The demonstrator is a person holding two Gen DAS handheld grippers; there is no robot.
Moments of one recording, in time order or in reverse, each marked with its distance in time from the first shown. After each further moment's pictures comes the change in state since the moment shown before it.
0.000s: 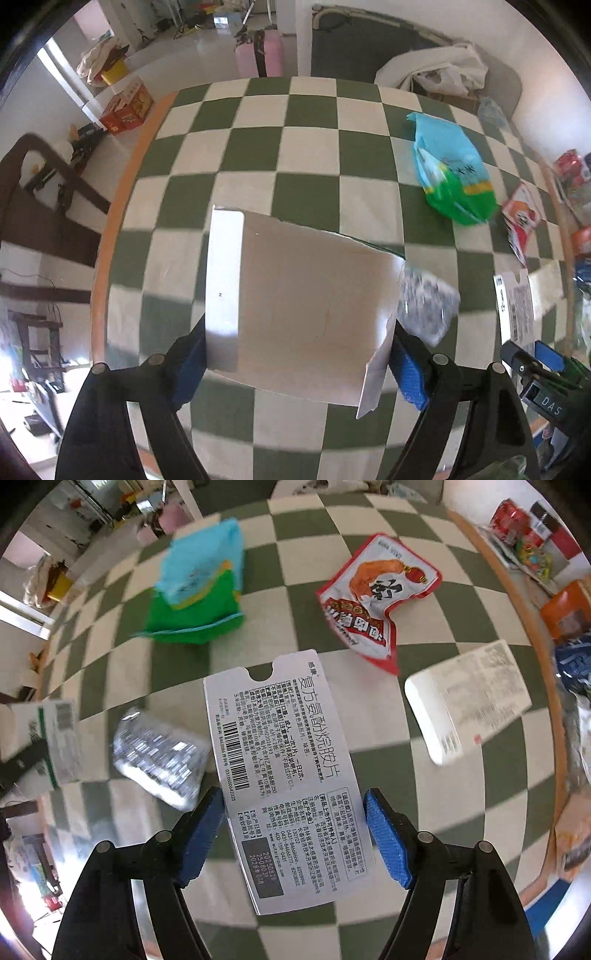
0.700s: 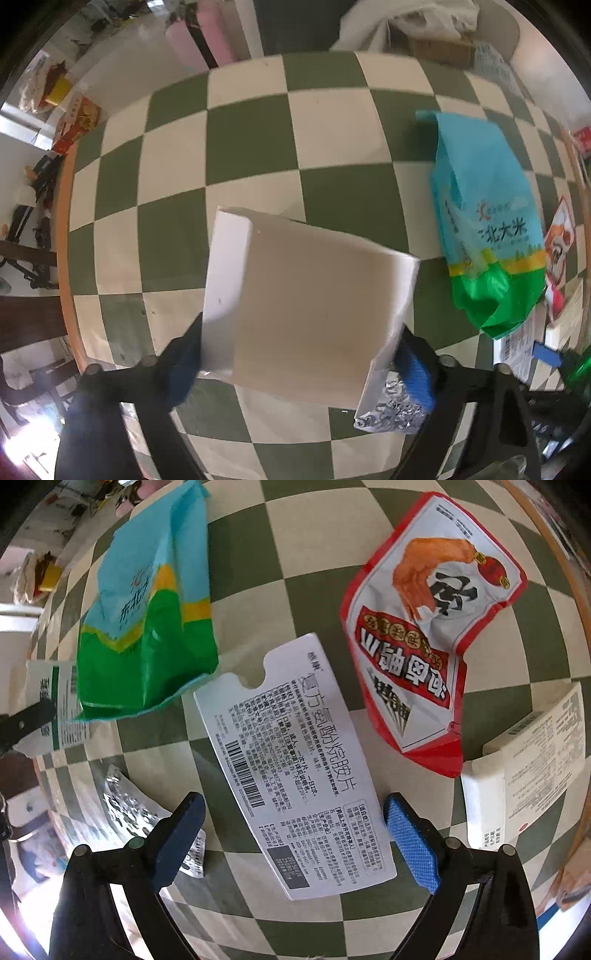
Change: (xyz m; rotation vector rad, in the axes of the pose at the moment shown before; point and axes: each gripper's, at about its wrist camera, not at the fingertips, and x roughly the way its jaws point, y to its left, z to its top) left arm 0.110 -0.034 0.150 0.186 0.213 -0.008; right arm 0.083 -0.021 0.125 0.022 0.255 0.042
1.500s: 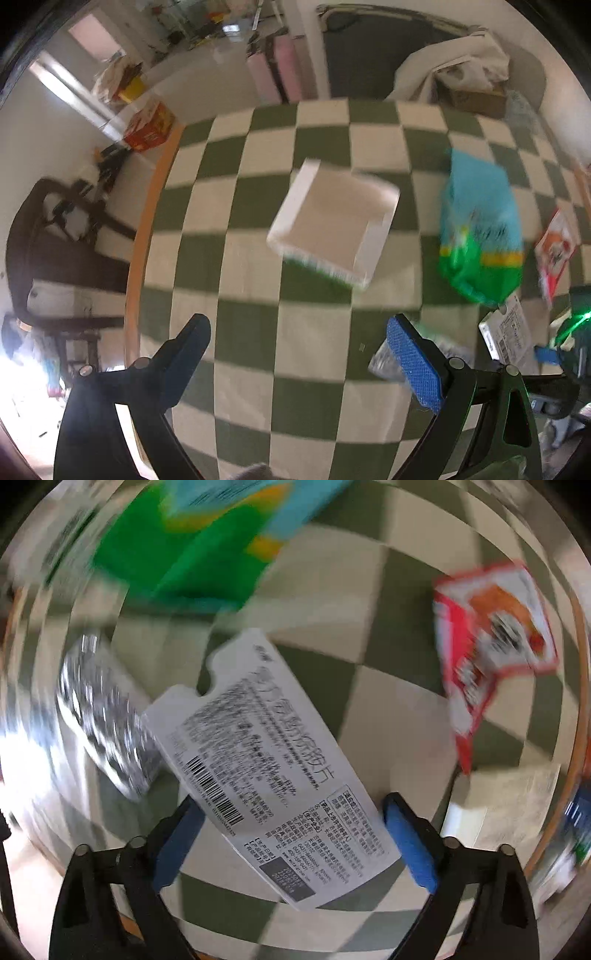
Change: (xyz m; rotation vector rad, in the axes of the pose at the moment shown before) left arm -0.073 0.001 -0.075 -0.144 -0.181 0.172; right arm 0.002 -0.011 -0.022 -0.256 0.059 -0.107
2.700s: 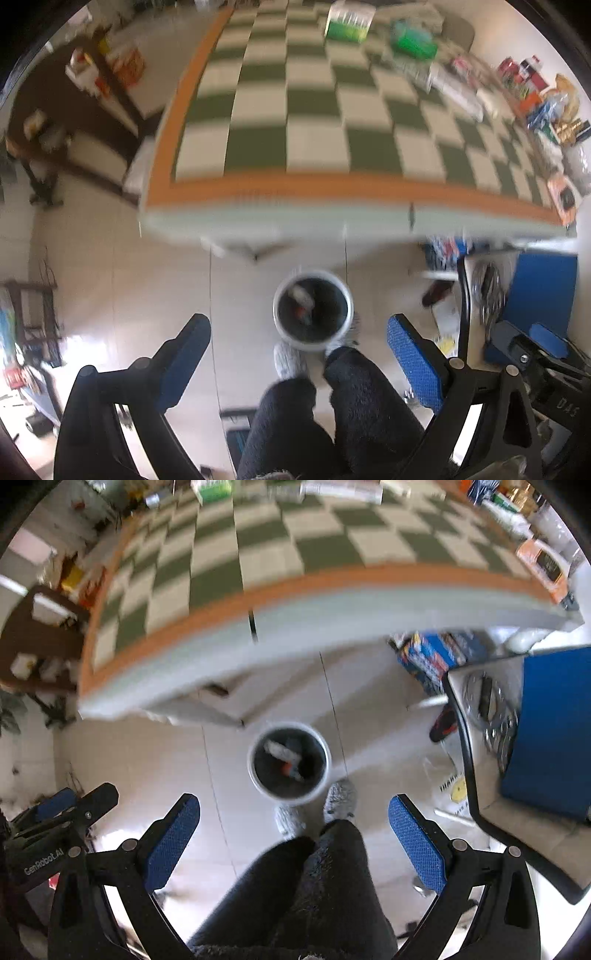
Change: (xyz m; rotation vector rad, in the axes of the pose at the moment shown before) left arm -0.072 0.133 -0.405 0.037 0.006 -0.267; right arm -0.027 0.240 -0.496 0.331 -0.295 0.076
